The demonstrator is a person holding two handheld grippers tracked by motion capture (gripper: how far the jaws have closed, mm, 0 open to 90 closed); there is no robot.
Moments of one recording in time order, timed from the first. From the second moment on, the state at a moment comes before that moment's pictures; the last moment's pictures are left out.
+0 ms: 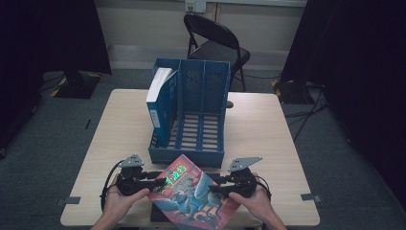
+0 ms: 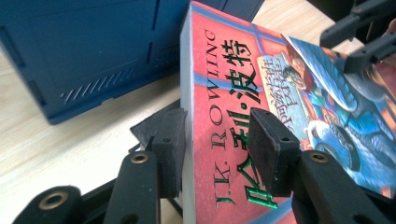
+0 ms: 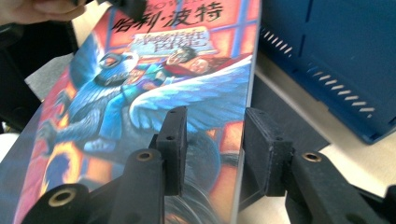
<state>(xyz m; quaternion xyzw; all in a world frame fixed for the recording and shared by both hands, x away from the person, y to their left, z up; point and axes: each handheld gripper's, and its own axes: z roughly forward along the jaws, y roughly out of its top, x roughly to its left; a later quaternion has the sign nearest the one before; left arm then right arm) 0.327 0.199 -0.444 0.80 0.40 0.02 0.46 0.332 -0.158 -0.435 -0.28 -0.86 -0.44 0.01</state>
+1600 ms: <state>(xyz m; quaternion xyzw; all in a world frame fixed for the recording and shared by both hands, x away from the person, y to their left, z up) 0.298 0.226 -0.441 0.78 0.44 0.00 0.44 0.344 -0.145 -0.439 -0.29 -0.84 -0.45 0.01</state>
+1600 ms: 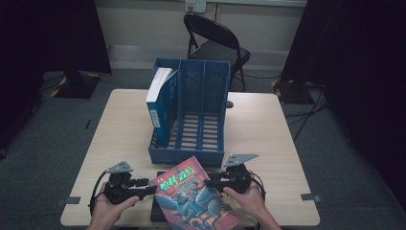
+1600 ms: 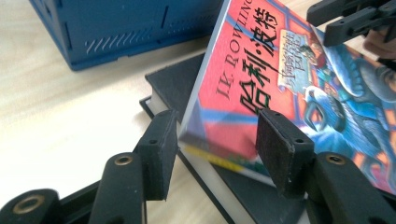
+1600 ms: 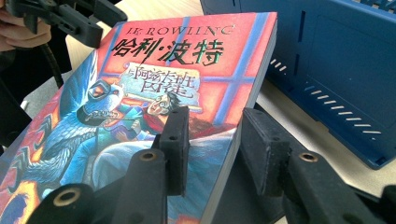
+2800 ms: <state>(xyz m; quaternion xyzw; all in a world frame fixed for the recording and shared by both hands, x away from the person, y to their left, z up) 0.332 0.203 -0.444 0.79 0.43 0.01 0.43 0.310 -0.171 -0.440 -0.32 -0.83 -0.46 -0.02</state>
